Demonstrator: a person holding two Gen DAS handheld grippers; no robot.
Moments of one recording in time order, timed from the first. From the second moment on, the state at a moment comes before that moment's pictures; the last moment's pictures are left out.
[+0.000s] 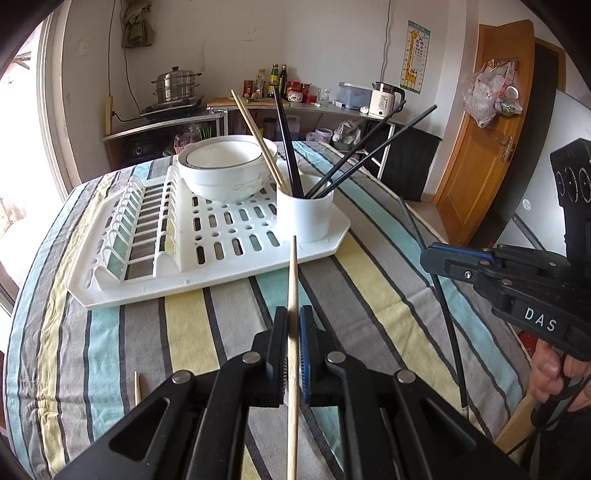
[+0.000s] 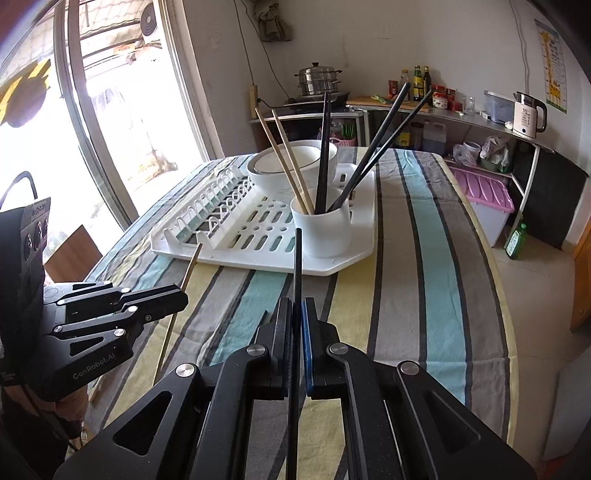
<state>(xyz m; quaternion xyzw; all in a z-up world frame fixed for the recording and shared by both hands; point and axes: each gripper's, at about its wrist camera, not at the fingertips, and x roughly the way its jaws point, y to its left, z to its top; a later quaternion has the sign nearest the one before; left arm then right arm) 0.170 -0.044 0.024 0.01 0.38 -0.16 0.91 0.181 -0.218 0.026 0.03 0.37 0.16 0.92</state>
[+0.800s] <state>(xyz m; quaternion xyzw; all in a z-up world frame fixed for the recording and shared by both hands) 0.135 -0.030 0.072 -0.01 0.32 -0.17 0.93 0.141 -0.238 0.074 0.05 0.28 0.16 0.94</state>
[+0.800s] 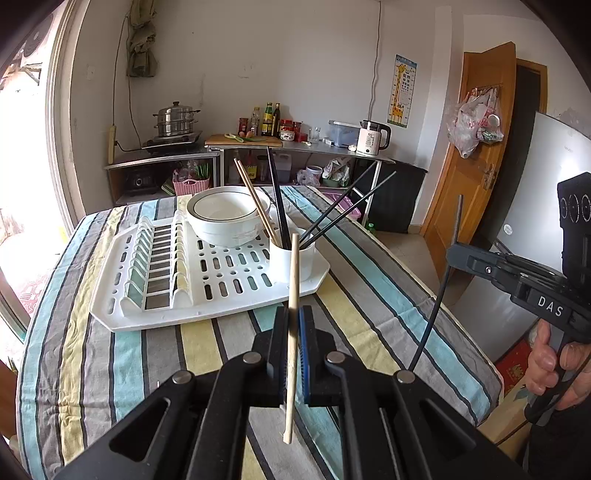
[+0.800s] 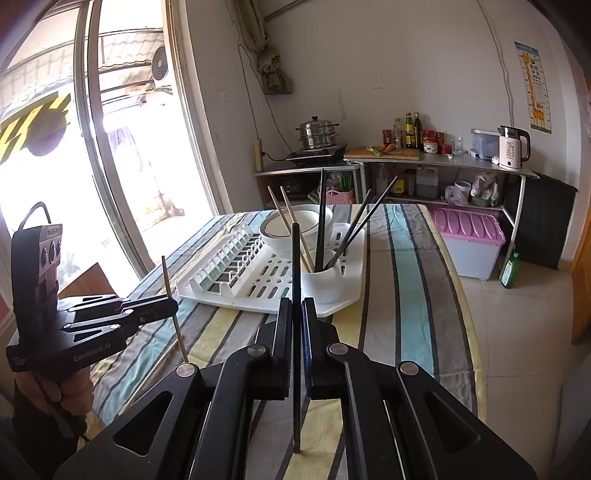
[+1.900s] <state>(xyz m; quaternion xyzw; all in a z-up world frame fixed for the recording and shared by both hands) 0.242 -0.061 0.145 -0.02 0.28 -0.20 0.94 0.207 -0.227 0.143 0.04 0.21 0.16 0.96</state>
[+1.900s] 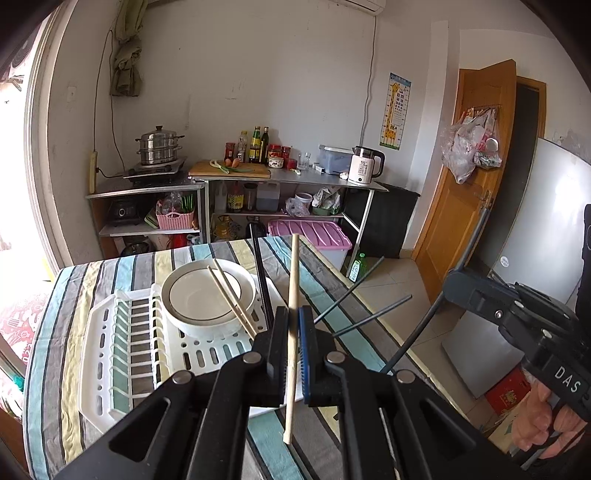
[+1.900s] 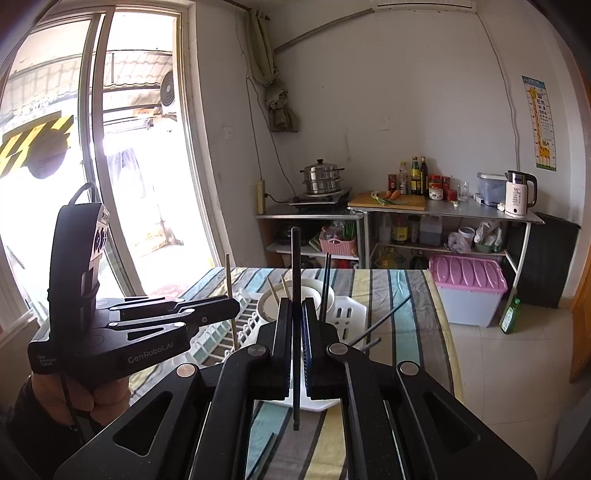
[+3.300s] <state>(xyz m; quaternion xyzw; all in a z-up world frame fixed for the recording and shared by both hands) 0.341 -0.068 0.083 -0.05 0.32 -0.18 0.93 0.301 -0.229 0.095 0.06 0.27 0.14 0.95</state>
